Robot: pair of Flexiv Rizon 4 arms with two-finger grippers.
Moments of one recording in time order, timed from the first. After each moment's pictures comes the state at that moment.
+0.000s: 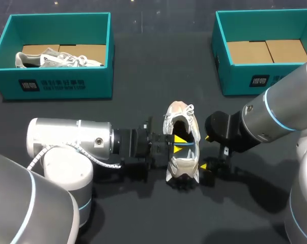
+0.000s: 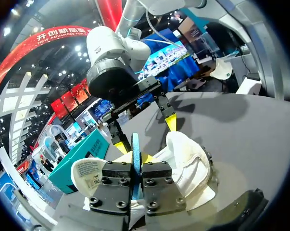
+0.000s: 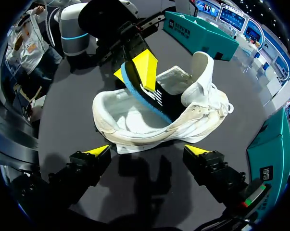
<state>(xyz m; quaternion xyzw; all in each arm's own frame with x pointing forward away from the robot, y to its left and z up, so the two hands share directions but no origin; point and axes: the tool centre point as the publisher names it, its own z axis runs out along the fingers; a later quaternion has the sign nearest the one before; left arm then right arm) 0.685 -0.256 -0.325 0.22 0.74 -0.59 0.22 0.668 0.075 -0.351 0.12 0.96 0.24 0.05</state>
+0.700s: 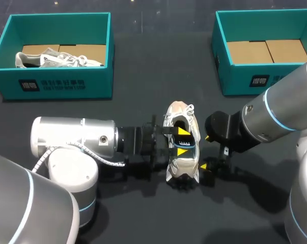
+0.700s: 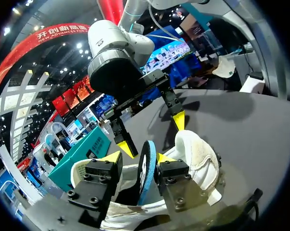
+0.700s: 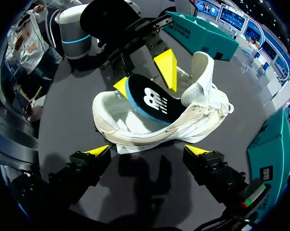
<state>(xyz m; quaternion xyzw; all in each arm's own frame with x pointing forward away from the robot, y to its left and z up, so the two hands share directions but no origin) 0.689 -0.265 -0.319 0.21 0.75 -0.59 0.22 0.668 0.075 -0.351 0.12 0.96 0.24 0.05</state>
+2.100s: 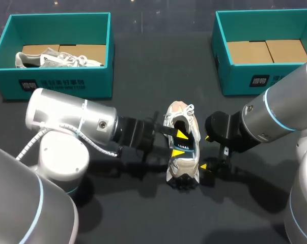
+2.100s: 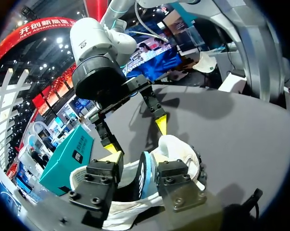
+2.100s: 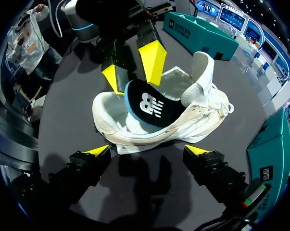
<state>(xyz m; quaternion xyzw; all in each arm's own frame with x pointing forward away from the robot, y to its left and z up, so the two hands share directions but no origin) 0.675 -0.251 -0.315 0.28 0.78 -0.53 0.16 0.668 0.075 -0.351 0.12 0.96 0.24 0.05</state>
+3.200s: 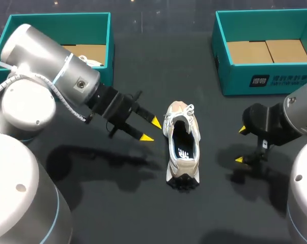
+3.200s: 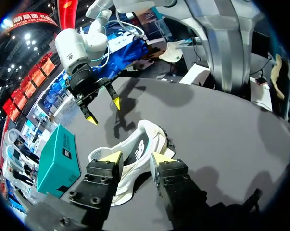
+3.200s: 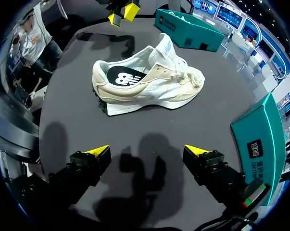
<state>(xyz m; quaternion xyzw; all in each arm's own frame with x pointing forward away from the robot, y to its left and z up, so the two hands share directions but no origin) 0.690 -0.174 -0.273 0.39 0.81 -0.43 0.08 0.674 -0.018 -0.330 0.13 0.96 0.22 0.07</state>
